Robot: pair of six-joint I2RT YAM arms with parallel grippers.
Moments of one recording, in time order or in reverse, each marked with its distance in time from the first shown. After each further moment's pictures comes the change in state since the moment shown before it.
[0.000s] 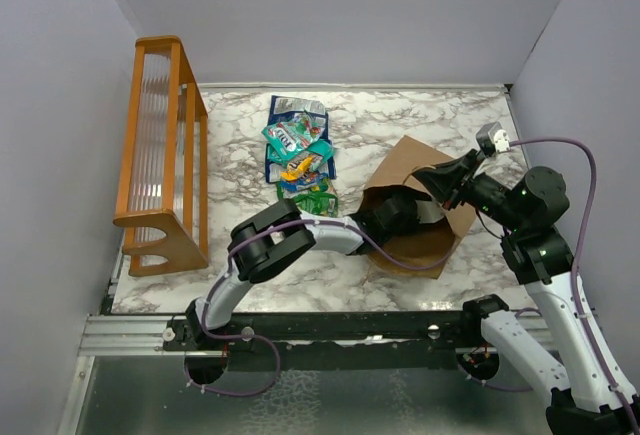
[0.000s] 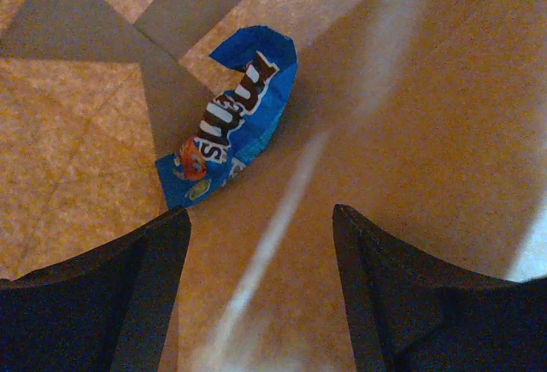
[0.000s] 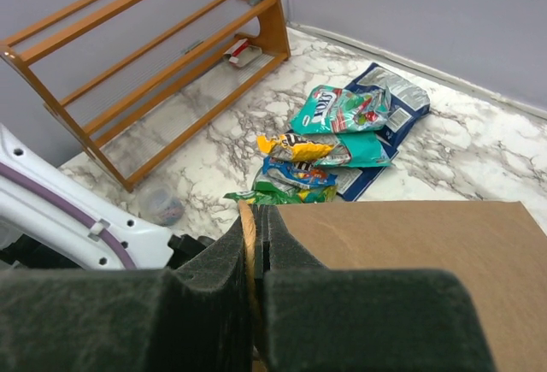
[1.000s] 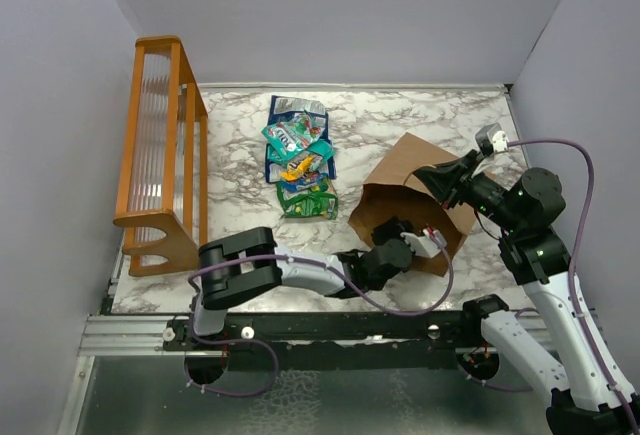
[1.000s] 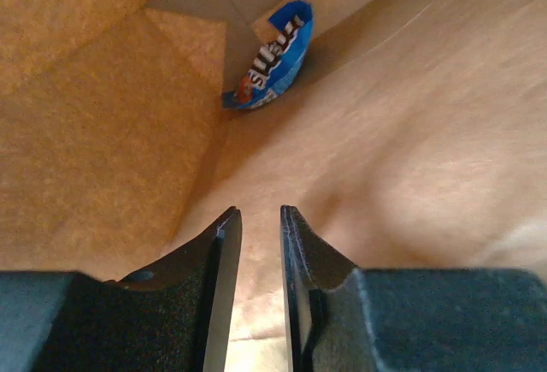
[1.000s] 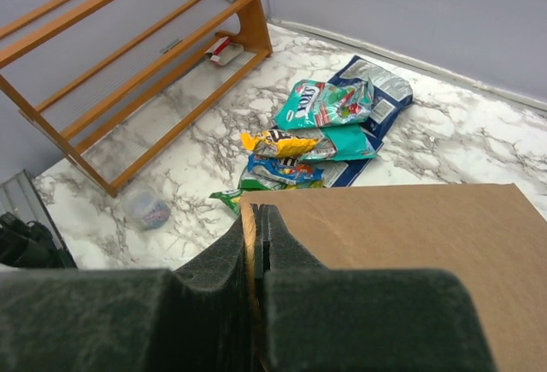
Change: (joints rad) left arm -0.256 -0.261 -0.303 0.175 -0.424 -0.042; right arm 0.000 -0.004 -0.028 0.008 0.051 -0.001
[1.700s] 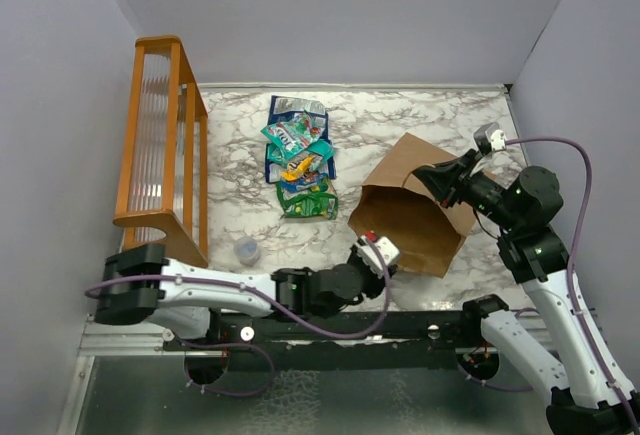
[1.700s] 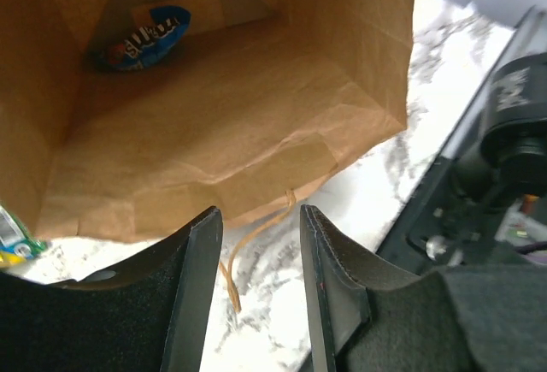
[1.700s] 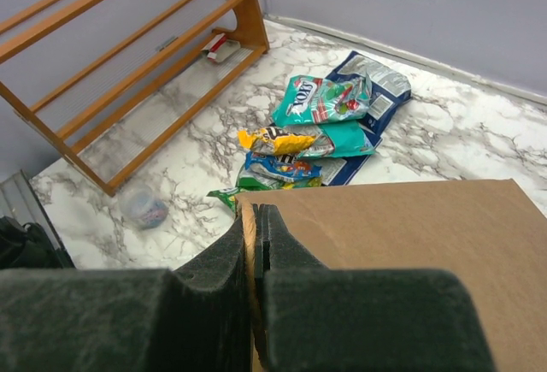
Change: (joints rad) left arm -0.133 -0.609 -0.288 -0.285 0.183 -0.635; right arm 0.000 0.013 -0.006 0.000 0.005 0.000
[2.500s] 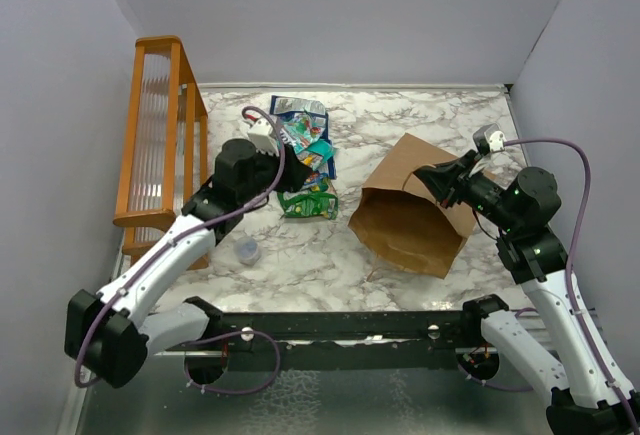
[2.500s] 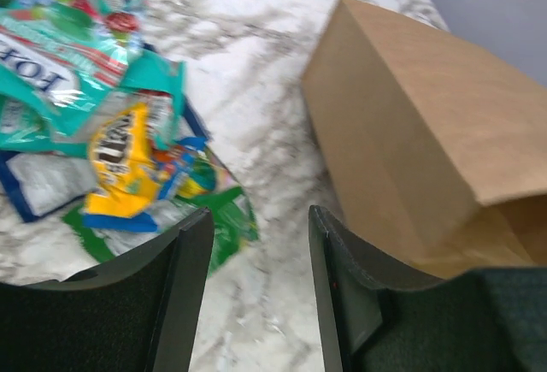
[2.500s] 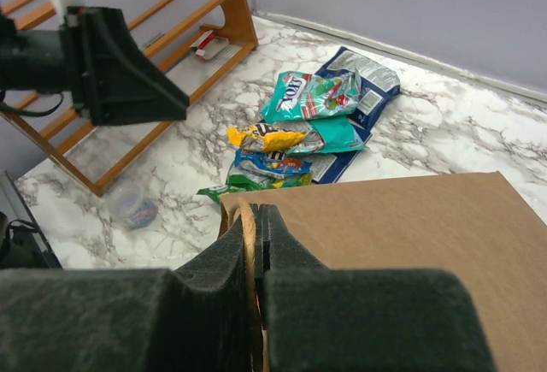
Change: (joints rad) left arm 1.040 -0.130 0.160 -0.367 0.735 -0.136; right arm 0.000 -0.004 -0.011 0.000 0.029 -0.015
